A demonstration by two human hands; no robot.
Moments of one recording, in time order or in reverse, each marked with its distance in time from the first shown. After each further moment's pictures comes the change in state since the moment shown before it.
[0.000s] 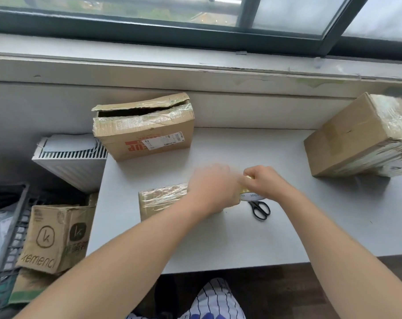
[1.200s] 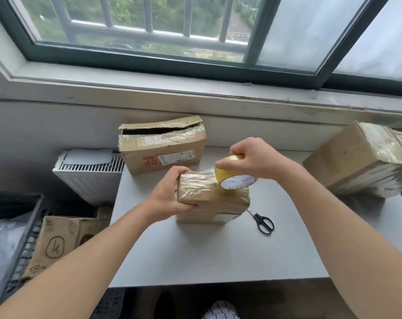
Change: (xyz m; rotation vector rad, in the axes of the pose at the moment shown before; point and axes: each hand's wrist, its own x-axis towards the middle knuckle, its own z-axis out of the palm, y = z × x) left_hand -0.080 -0.124 -0.023 -1.110 0.211 0.024; right_hand -0.035 -0.143 -0.085 0.062 0.015 -0.313
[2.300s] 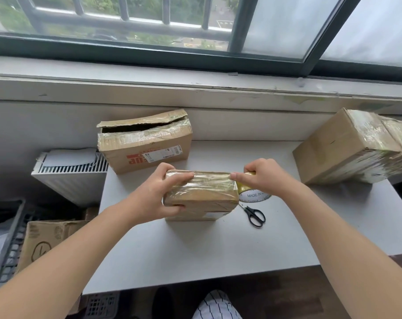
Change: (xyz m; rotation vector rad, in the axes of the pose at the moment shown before) left_hand 0.006 -0.005 -0.013 0.441 -0.182 0.210; right_hand -0.022 0.095 0.024 -0.154 0.064 0.284
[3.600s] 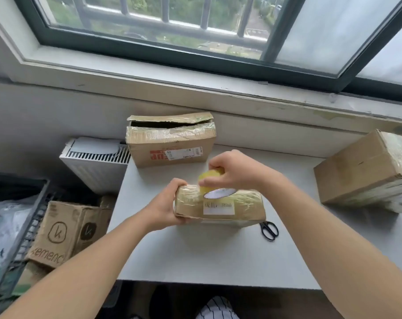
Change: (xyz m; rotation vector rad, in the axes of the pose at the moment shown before) left_hand -0.029 -0.022 0.032 -0.297 0.084 -0.379; right_hand 0.026 -0.113 0.009 0.004 -0.235 -0.431
